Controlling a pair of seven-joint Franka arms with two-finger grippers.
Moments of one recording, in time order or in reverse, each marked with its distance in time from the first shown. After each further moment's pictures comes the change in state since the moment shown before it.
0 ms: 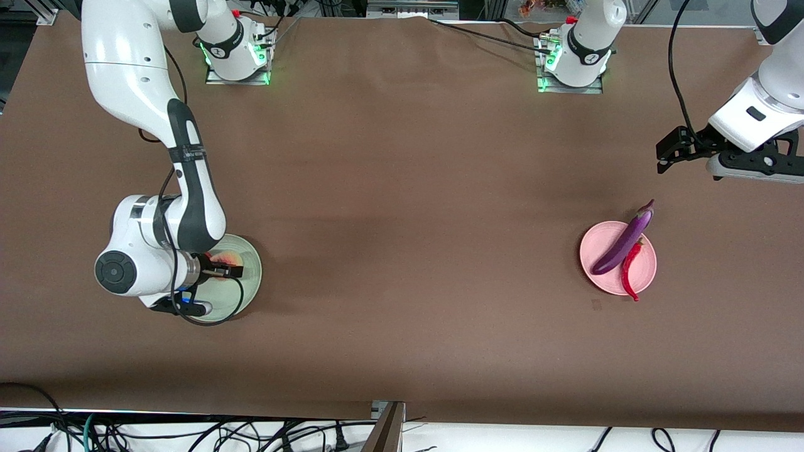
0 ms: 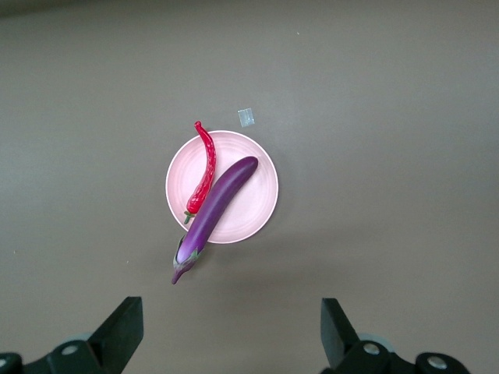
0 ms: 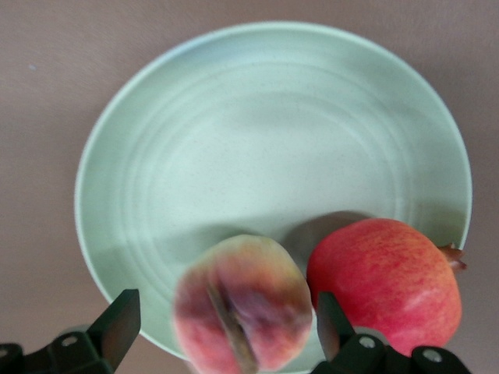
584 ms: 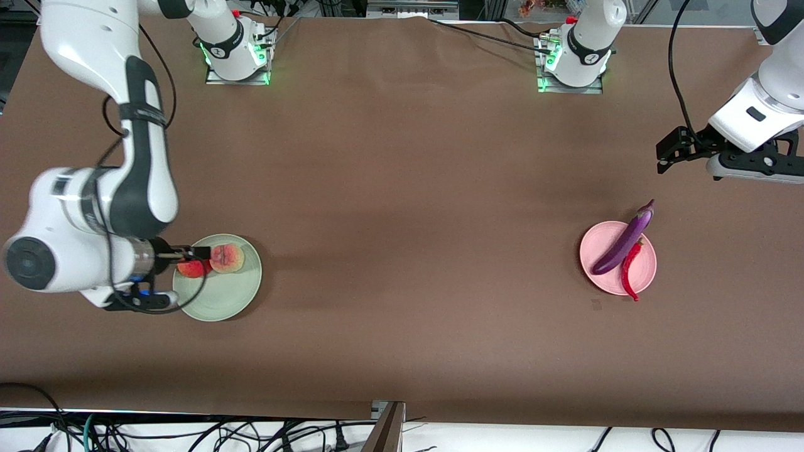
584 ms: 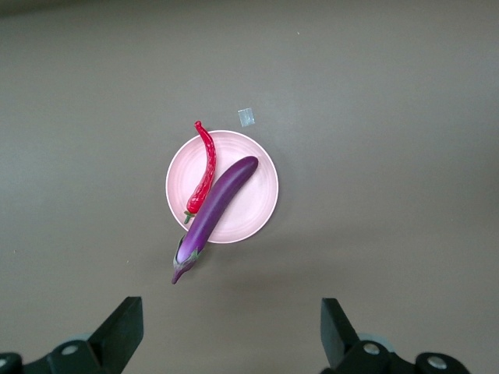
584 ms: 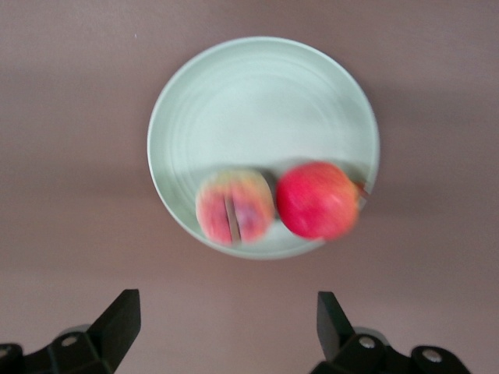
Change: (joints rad) left arm 0.000 0.001 0.001 0.000 0.000 0.000 0.000; right arm -0.005 -0.105 -0.091 0.206 -0.004 -0.386 -0.183
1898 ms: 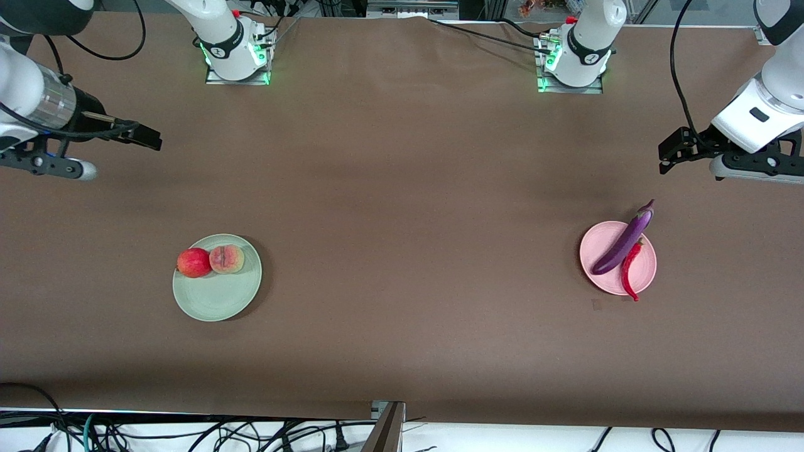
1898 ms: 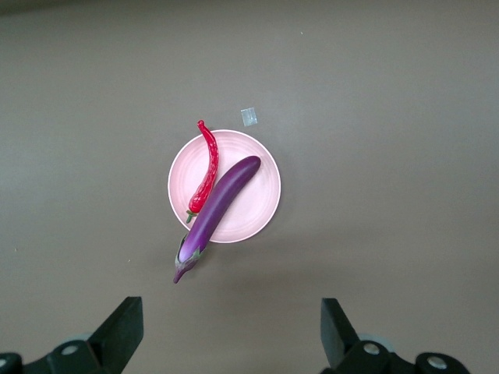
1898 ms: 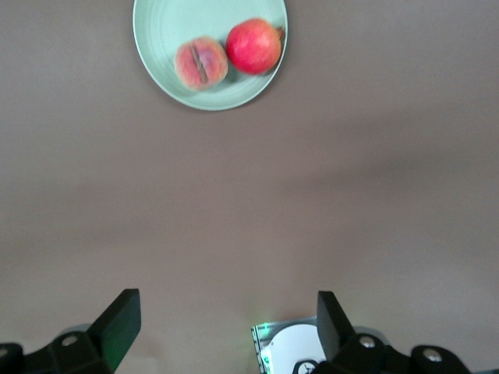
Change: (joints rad) left arm 0.001 0.001 0.006 0.000 0.000 0.000 0.000; right arm -0.195 -0.643 0.347 -0.411 -0.251 -0.112 0.385
